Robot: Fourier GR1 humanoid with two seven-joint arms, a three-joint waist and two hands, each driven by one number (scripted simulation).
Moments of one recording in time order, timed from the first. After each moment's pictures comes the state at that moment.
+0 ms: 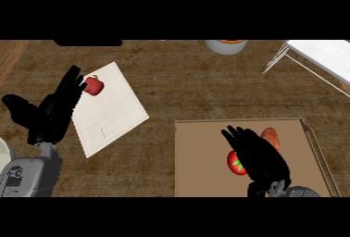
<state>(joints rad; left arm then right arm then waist) -0.23 0.22 0.07 -1.52 0.12 0.03 0.23 -0.15 -0.37 0.54 -1.78 0.82 0.53 0.57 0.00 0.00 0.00</state>
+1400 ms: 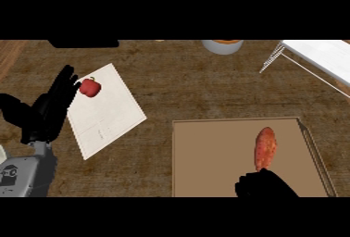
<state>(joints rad) -0.24 0.22 0.12 -1.50 0.11 -0.01 0.22 0.16 -0.49 0.56 -1.86 0.99 0.23 0.06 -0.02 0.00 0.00</state>
